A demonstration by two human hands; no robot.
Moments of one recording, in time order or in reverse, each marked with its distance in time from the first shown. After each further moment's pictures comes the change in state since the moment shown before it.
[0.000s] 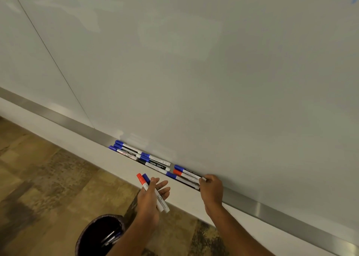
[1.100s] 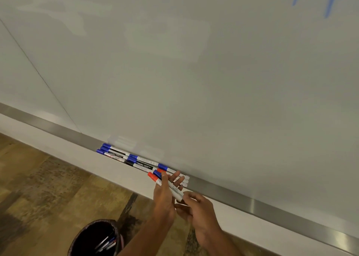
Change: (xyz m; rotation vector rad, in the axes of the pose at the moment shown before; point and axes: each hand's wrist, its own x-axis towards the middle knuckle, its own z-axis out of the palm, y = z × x) left_hand -0.040 -0.030 0.072 0.035 -0.134 -0.008; right_hand -0.091 -0.019 -0.059 0.491 -0.360 0.386
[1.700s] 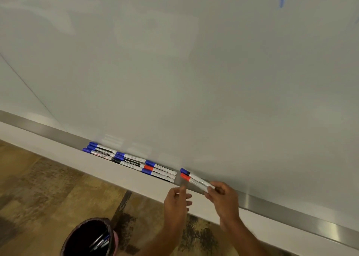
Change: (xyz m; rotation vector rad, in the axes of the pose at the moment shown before) left_hand -0.048 -0.068 0.030 0.533 -0.035 0.209; right_hand 0.035 -0.020 -0.107 -0.170 0.275 -0.366
